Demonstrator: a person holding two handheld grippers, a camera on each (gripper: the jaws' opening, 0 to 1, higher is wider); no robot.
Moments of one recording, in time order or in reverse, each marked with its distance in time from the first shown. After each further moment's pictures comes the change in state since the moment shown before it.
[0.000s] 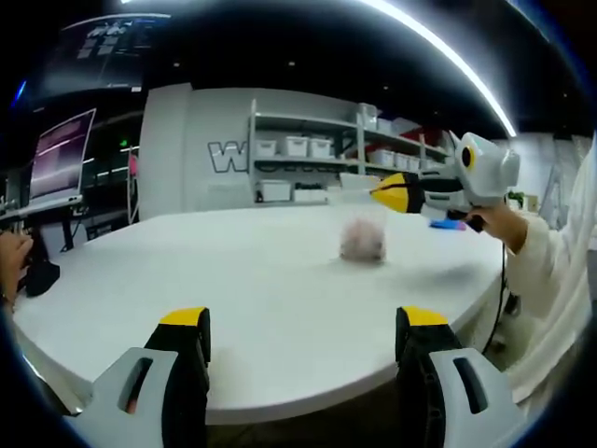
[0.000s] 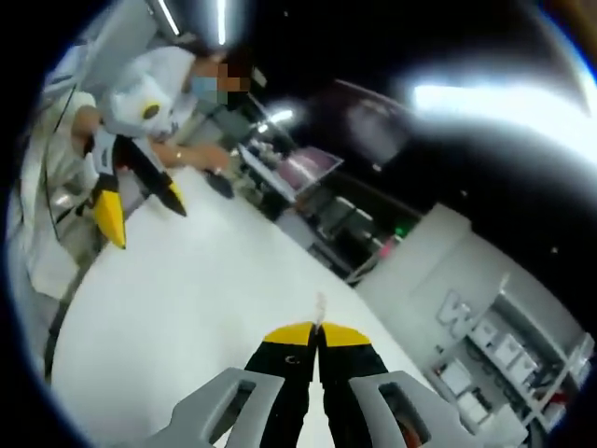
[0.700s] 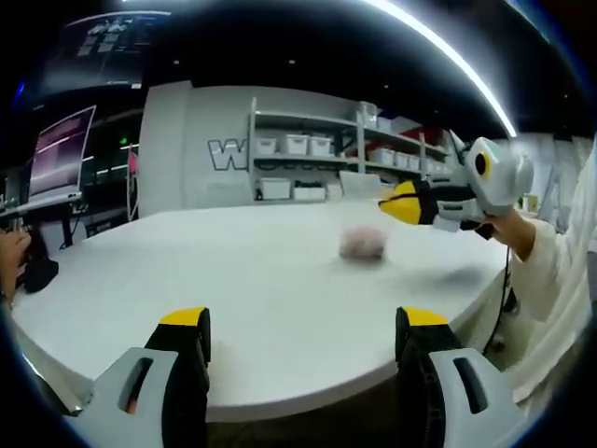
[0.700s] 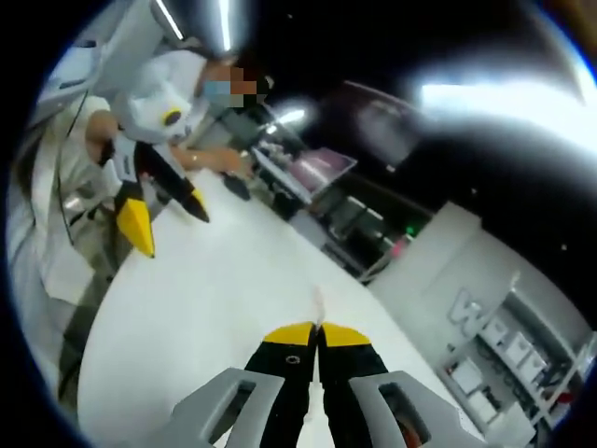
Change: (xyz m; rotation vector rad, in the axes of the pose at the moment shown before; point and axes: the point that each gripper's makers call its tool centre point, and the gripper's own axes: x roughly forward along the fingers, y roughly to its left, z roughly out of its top) left arm 0.000 -0.001 -0.004 -0.005 0.008 -0.002; right arm -0.007 0.026 0.000 0.013 0.005 0.054
